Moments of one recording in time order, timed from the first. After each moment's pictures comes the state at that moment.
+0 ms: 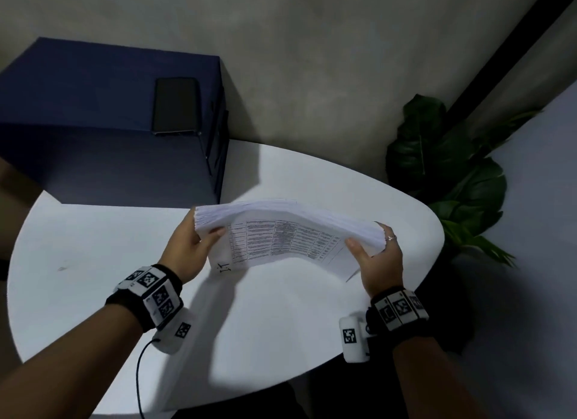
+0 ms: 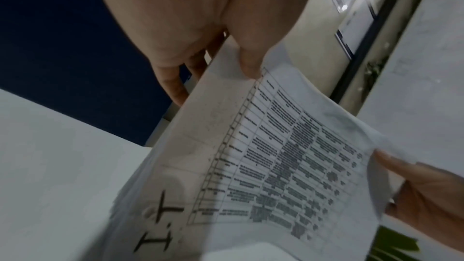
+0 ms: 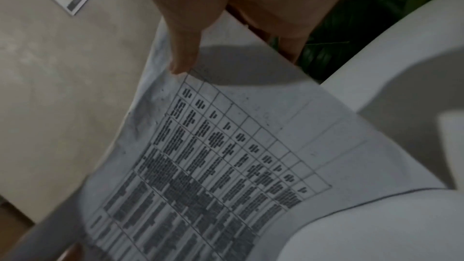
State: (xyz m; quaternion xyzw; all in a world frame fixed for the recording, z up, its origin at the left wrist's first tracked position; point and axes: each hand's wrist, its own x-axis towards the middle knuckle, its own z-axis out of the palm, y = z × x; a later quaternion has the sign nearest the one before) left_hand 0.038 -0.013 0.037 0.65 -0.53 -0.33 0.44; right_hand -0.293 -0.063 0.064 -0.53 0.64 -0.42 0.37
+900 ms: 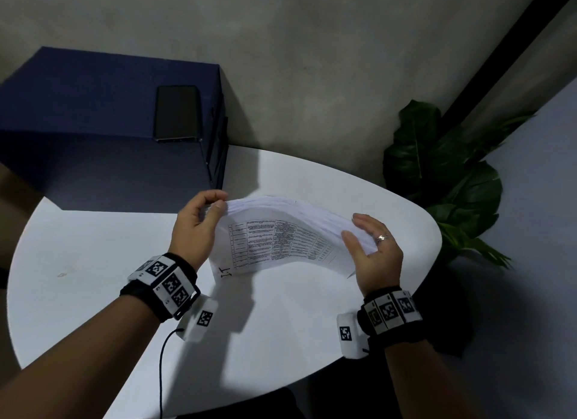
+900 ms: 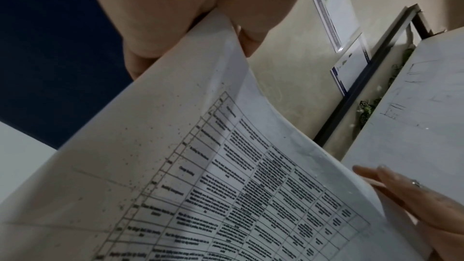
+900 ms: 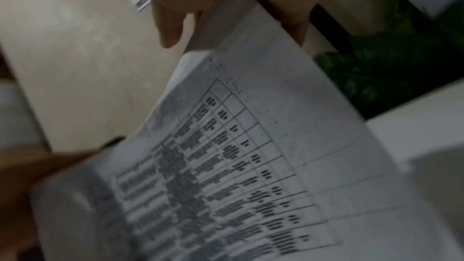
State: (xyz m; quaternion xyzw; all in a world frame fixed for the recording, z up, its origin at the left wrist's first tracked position) left_hand 0.017 -0.037 0.067 0.64 -0.42 -0.32 0.56; right_hand -0.280 -0.061 0.075 -0.61 0.57 -0.47 0.28
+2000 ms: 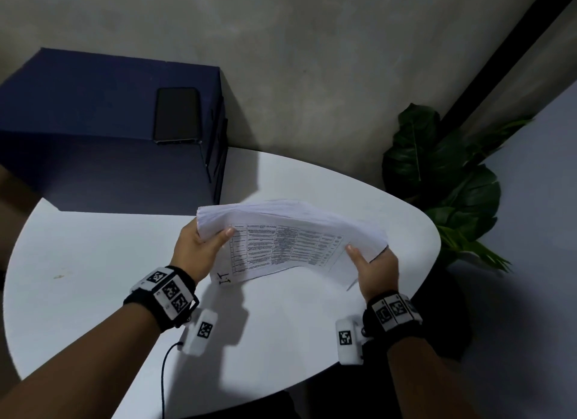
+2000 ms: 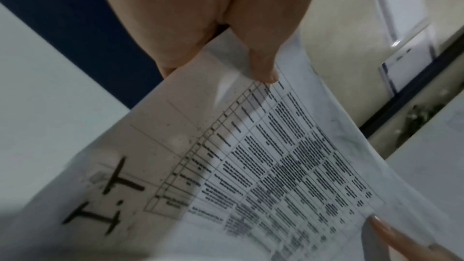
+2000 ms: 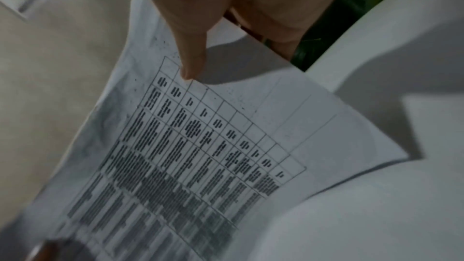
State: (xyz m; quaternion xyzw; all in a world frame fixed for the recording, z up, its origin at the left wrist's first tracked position) left_hand 0.023 -0.025 0.024 0.64 -0.40 -0.39 0.53; right_hand -0.300 -0.069 0.040 -0.53 0.63 -0.42 0.38
